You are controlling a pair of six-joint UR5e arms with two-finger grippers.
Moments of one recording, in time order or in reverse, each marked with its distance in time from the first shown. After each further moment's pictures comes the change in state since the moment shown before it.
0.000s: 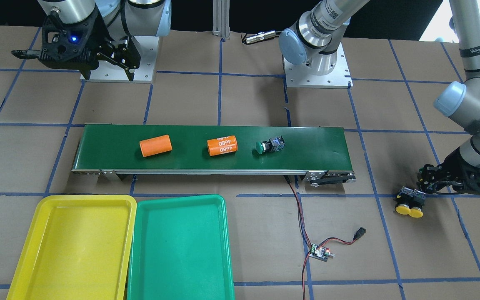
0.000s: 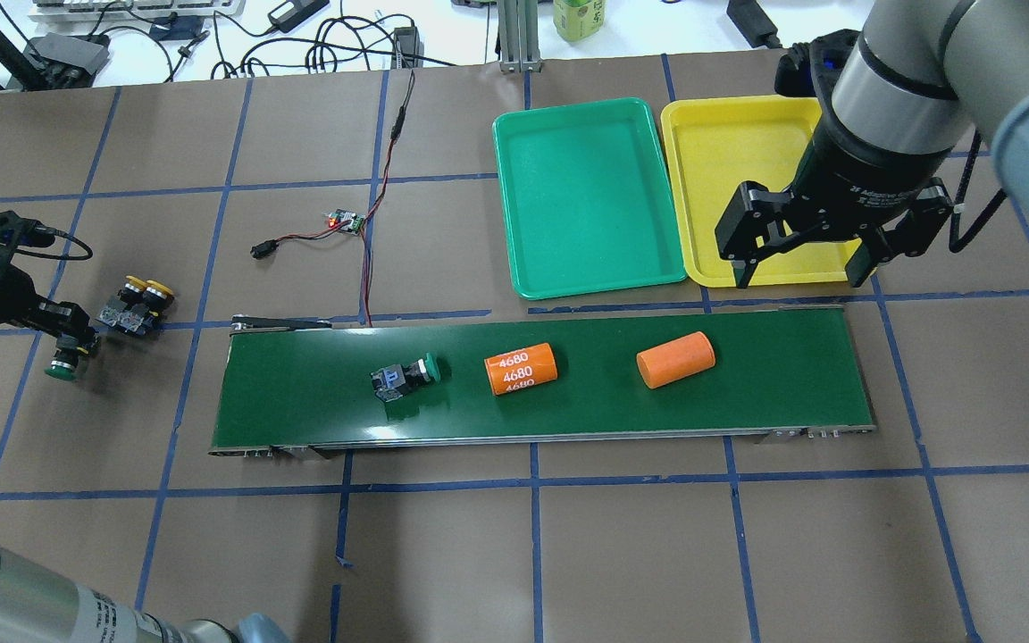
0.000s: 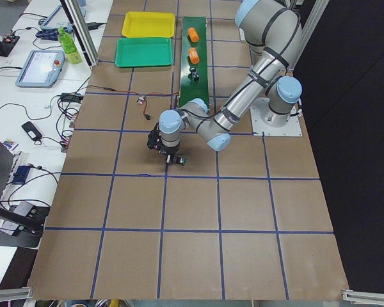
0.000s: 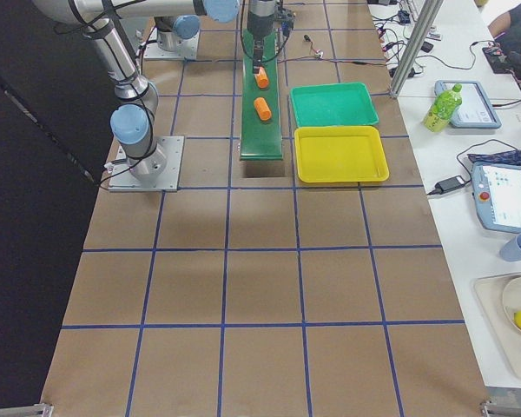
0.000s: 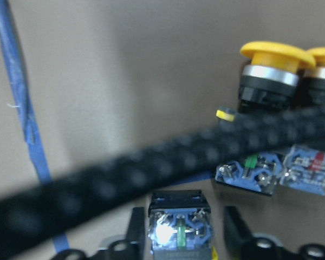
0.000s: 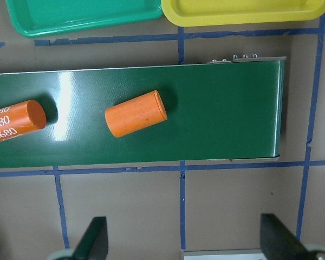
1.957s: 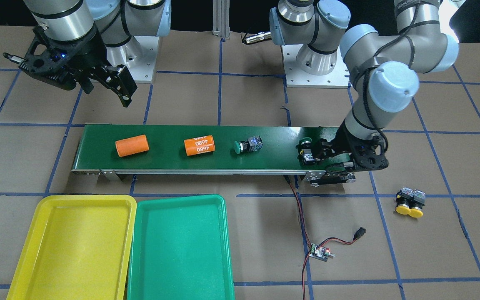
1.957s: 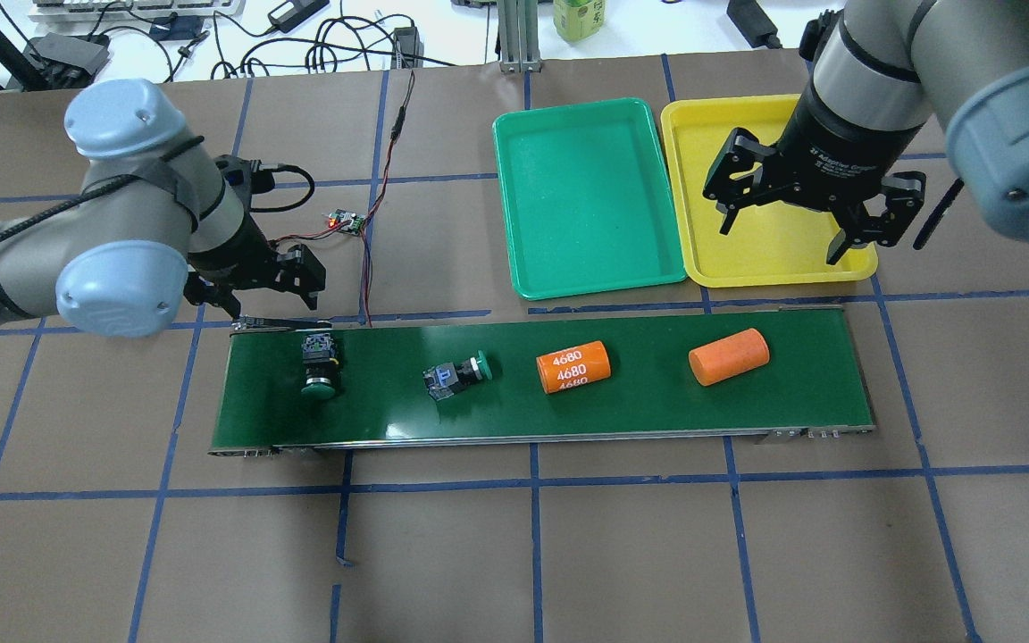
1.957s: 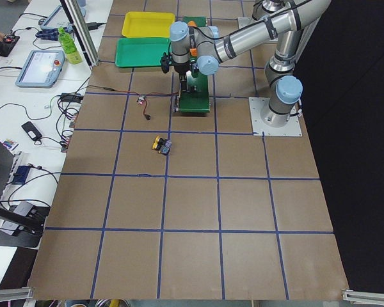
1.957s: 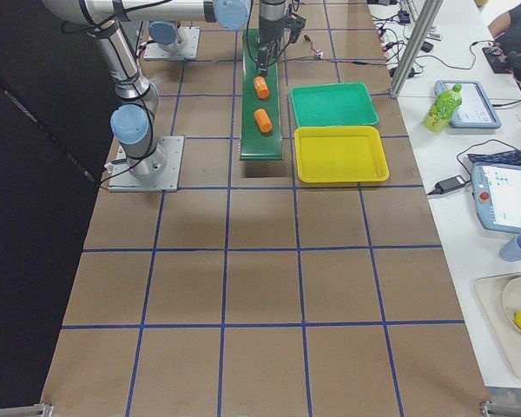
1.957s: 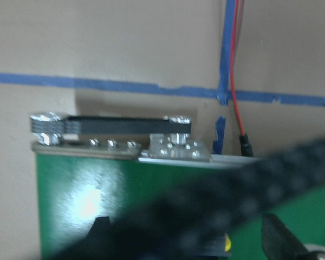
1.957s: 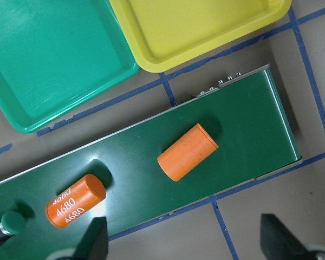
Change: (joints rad) left arm -0.543 0.262 -0.009 -0.325 0.039 -0.781; right arm 0.000 0.051 0.003 -0.151 0.005 0.377
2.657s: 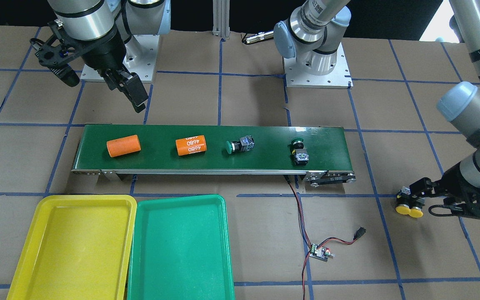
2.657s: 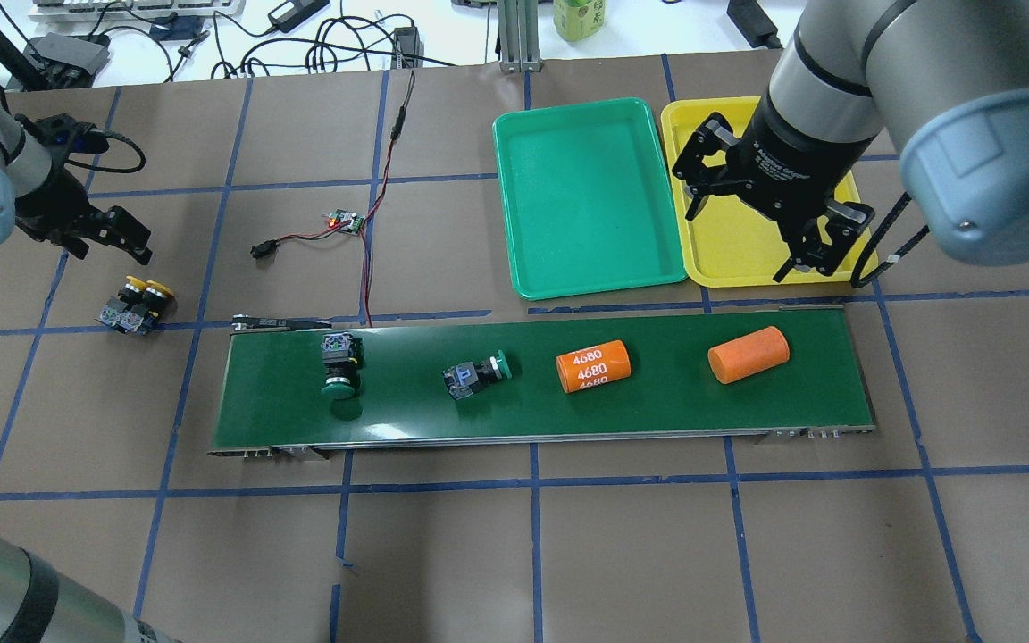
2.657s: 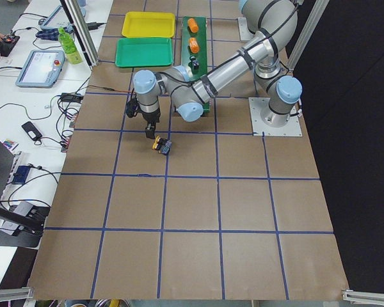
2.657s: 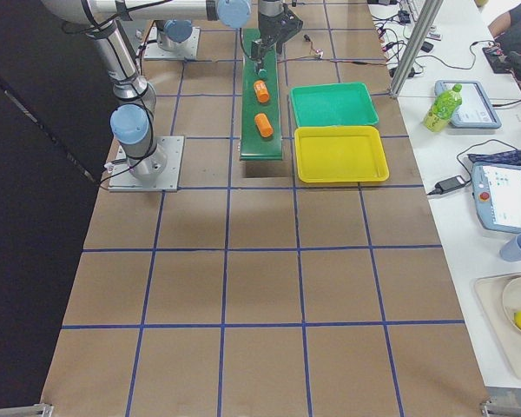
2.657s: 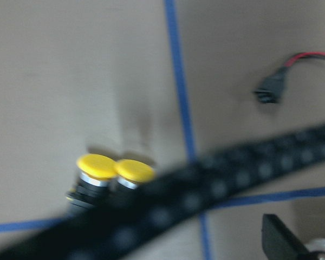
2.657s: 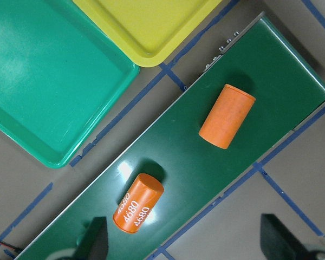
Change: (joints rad) left arm 0.366 -0.289 0.238 0.088 -0.003 0.599; right arm 0.071 0.005 0.018 -0.057 0.037 0.464
